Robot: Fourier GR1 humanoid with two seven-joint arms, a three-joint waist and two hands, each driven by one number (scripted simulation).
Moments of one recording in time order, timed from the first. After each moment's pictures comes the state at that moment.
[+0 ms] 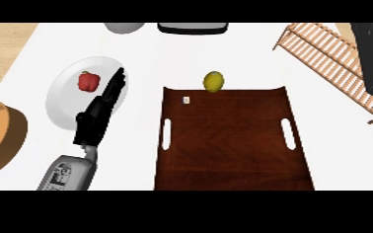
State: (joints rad) left arm -0.19 0.18 -0.16 -1.42 -0.03 0.09 0.01; right arm -1.28 -0.41 -0.40 -0.57 1.92 -0.48 1.05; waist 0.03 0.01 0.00
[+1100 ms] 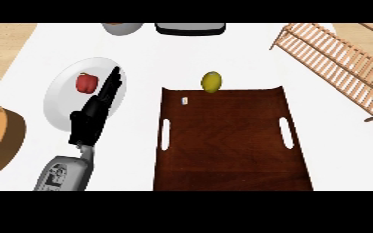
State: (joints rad) left arm -0.18 0.17 -0.13 -1.44 -0.03 0.06 0.03; right arm -1.13 -0.52 -0.53 -0.57 1.90 -0.70 1.10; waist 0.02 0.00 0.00
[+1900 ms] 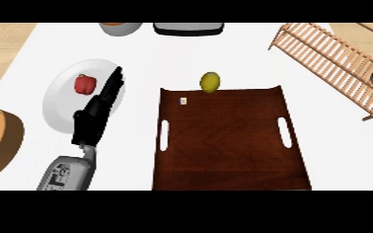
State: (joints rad) left arm -0.18 0.15 -0.12 -1.45 -0.06 0.07 0.04; right arm -1.11 -0.41 -0.58 -0.80 1.77 -0.79 1.05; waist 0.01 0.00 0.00
